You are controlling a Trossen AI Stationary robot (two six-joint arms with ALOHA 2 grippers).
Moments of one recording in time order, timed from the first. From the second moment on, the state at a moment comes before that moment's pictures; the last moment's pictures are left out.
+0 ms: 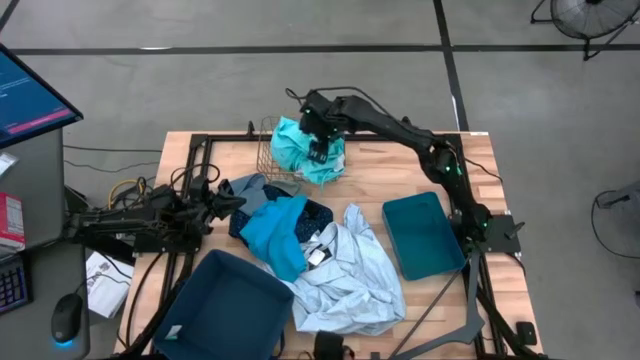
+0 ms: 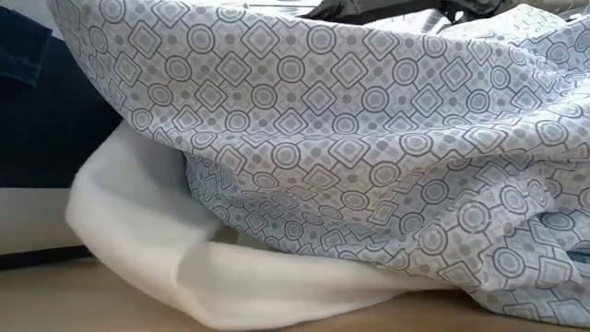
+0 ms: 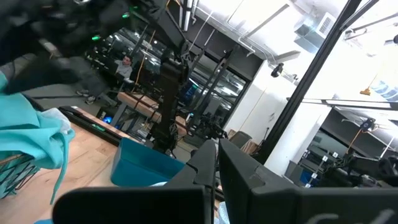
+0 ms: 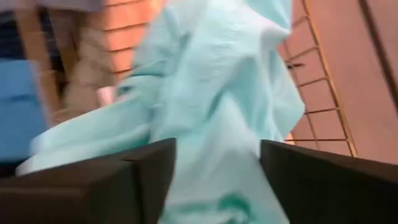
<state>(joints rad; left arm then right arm) 0.10 0.13 0.01 0.43 0.05 -0.58 -0.44 2.27 2.35 -1.15 0.08 -0.22</state>
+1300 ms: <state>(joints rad) 0.10 0.13 0.01 0.43 0.05 -0.58 -0.10 1.97 1.58 -0.57 0.42 -0.67</state>
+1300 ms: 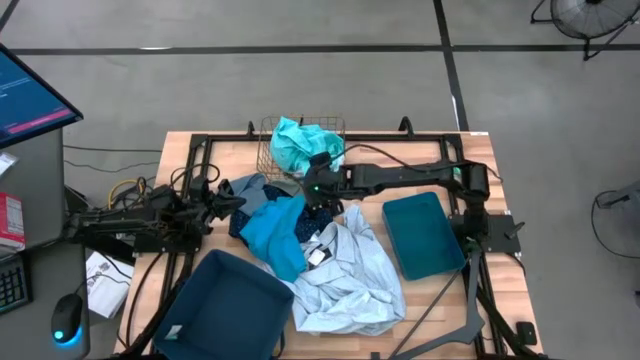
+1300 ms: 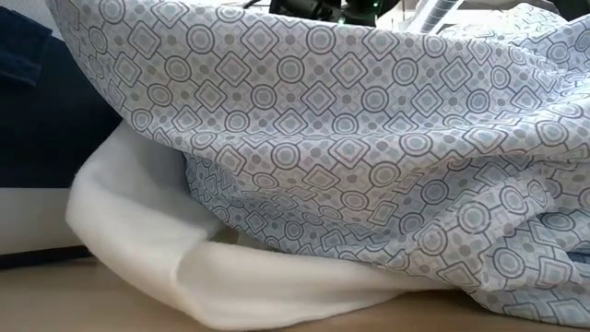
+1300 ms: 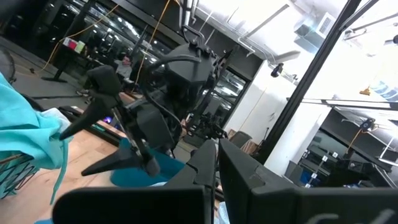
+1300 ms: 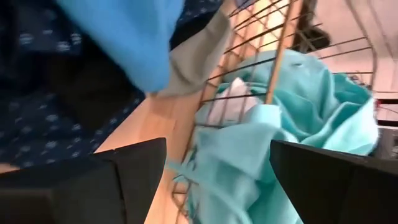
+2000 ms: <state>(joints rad) 0.10 0.13 0.01 0.43 0.05 -0.58 -0.10 2.05 1.58 -0.42 0.66 -0.65</state>
